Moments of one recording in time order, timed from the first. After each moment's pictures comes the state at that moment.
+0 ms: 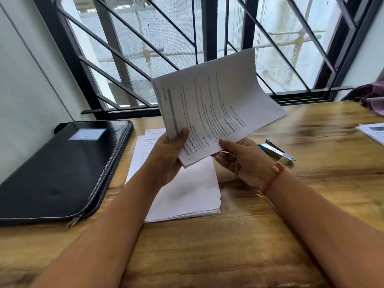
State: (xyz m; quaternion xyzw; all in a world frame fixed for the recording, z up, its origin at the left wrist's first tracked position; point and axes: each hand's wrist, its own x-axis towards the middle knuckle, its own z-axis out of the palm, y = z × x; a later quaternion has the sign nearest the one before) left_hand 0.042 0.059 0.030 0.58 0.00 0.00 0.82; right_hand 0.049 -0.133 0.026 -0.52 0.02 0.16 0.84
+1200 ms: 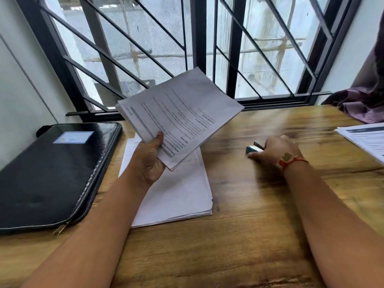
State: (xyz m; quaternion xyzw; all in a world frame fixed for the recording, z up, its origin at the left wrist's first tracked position) left_hand 0.060 0.072 0.026 0.42 0.09 0.04 0.90; right_hand 0.096 -0.235 0.015 -0.99 0.12 -0.01 0.10
